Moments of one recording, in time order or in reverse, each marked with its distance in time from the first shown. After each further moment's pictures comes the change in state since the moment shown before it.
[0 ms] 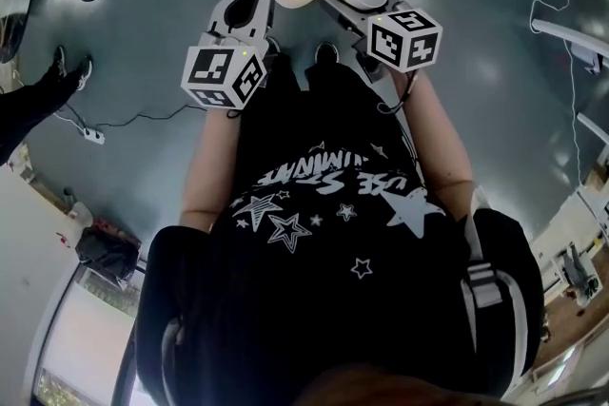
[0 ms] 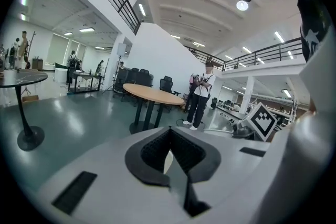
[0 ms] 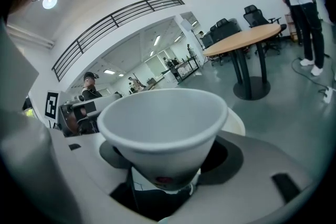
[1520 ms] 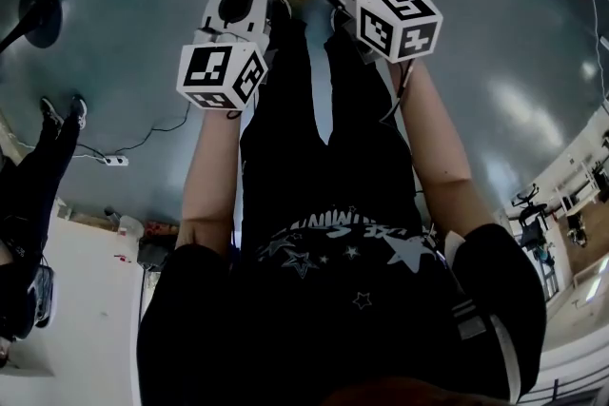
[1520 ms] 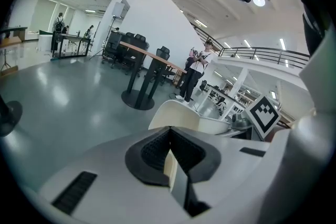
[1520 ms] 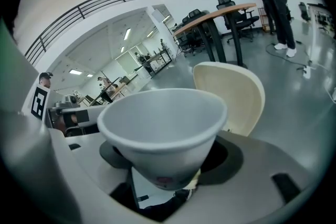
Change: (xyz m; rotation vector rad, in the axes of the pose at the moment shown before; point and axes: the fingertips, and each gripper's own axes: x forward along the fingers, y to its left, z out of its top) left arm 0.128 0.137 -0.155 -0.103 0.298 -0.161; right arm 0.167 -0.115 -0.058 0.156 0.031 -0.270
